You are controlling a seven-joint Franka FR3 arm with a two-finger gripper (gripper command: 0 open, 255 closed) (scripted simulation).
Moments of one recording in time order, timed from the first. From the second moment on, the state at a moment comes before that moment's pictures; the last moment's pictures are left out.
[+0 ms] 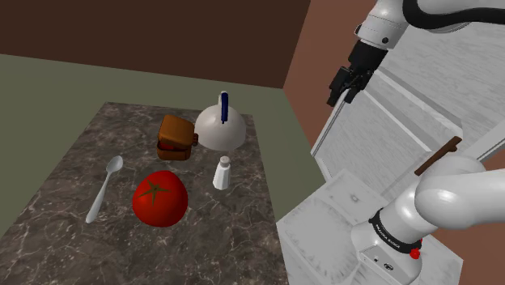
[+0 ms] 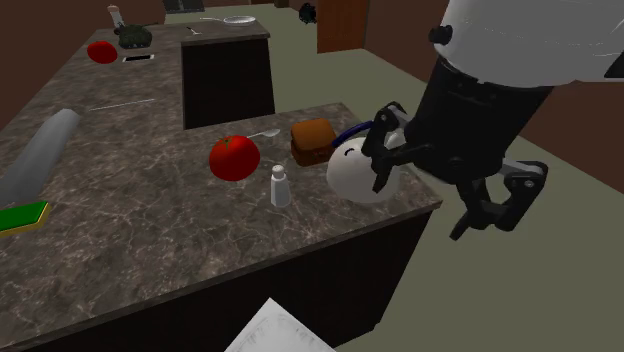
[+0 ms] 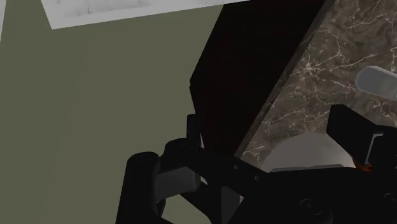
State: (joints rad) arm -0.02 -0.74 0.06 -2.46 0.12 1.71 0.08
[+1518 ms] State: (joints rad) arm 0.12 -0.21 0.43 -2.31 0.21 2.14 0.41
